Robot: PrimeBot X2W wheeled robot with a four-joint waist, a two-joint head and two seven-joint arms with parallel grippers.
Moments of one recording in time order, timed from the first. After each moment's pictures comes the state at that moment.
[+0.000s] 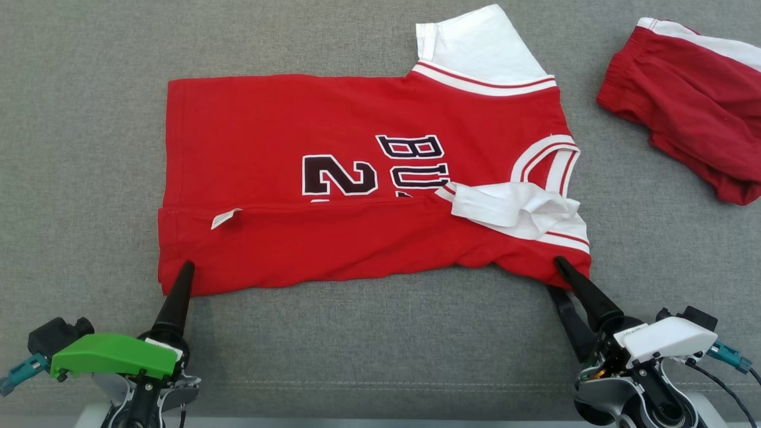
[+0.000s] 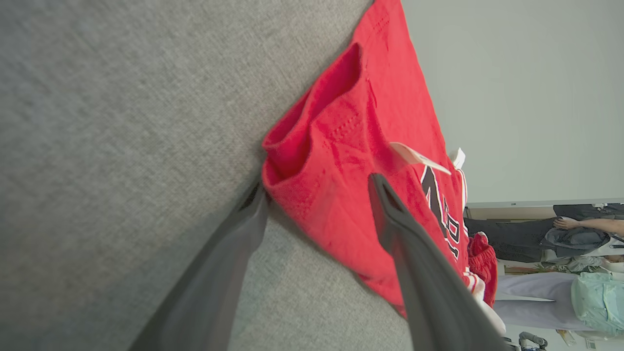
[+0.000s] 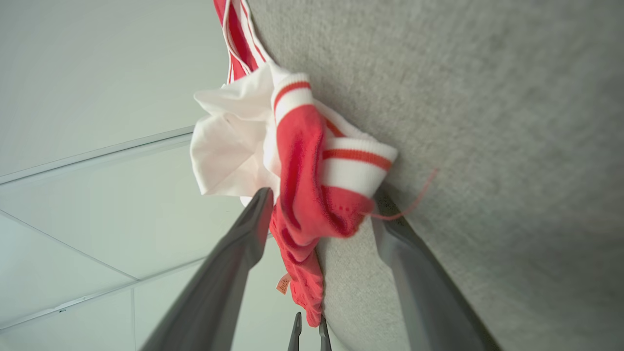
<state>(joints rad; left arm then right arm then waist) -0.13 0.28 -0.35 0.28 -1.55 -0.11 -0.11 0.08 -0.11 0.21 0.03 1.66 -0.03 0.11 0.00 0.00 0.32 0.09</state>
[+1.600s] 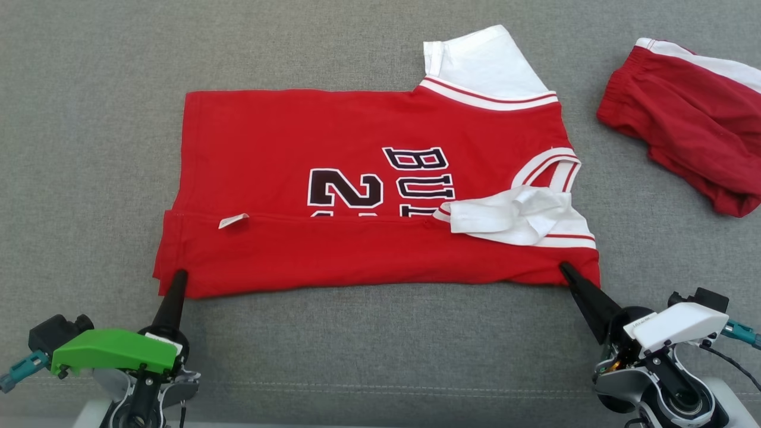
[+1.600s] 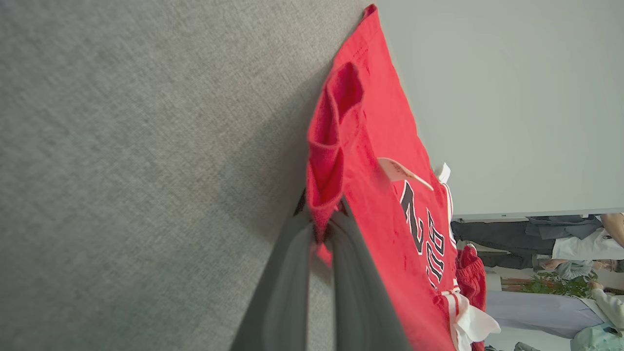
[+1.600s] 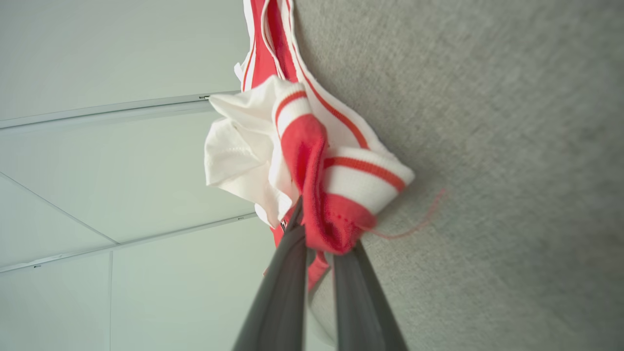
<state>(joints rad) -0.17 0.27 -0.34 0.32 -1.55 -0.12 -0.12 0.02 -0.19 0.22 0.10 1.63 0.01 0.18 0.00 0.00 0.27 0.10</state>
